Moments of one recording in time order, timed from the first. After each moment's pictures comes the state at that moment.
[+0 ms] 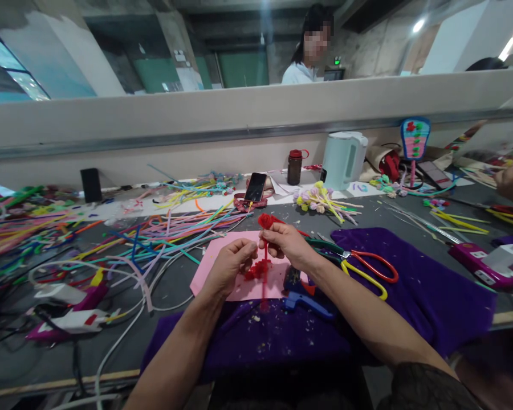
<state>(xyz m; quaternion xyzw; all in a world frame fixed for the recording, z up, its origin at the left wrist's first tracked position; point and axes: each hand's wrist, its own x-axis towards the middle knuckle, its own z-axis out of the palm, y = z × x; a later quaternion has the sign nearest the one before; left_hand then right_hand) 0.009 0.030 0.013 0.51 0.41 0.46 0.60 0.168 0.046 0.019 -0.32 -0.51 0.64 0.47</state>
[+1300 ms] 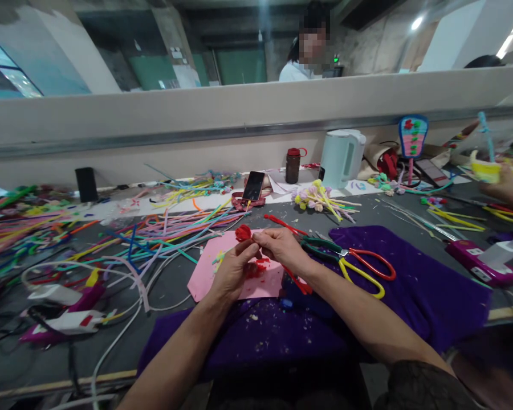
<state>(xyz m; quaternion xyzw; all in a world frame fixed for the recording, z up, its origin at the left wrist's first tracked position) 0.025 0.023 0.001 0.43 0.39 0.50 0.64 0.160 0.032 0.025 -0.33 -0.59 0.58 0.46</state>
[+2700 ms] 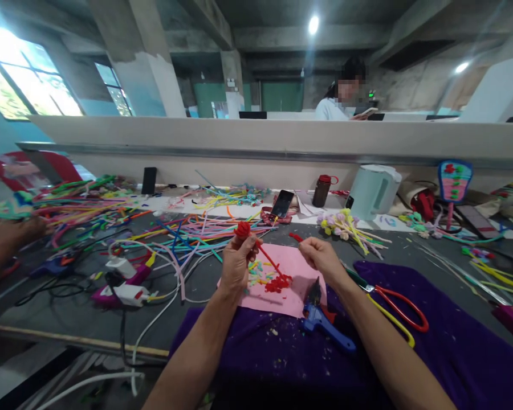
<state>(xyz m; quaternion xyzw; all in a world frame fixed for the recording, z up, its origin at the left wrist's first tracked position) -0.014 0.035 0.033 0.38 0.33 0.71 0.49 0.182 0.054 0.017 -0.42 -0.57 0.51 0.49</state>
